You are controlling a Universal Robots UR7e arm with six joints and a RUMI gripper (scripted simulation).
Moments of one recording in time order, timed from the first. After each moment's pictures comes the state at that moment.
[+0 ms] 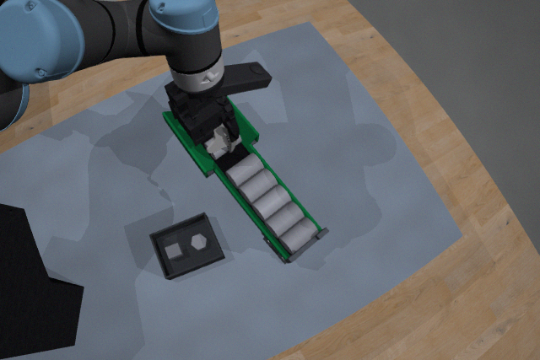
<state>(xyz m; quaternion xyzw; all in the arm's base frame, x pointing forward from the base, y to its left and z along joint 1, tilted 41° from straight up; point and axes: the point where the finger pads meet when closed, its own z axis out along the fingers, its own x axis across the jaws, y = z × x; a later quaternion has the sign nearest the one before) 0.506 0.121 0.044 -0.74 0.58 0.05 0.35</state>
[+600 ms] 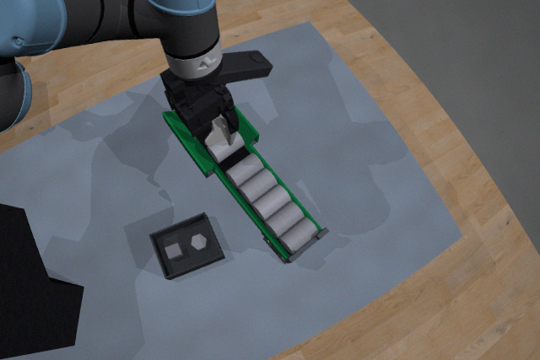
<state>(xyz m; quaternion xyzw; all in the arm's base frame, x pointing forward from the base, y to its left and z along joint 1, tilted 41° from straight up) 0.498 0.104 0.066 -0.74 0.58 0.04 0.35</state>
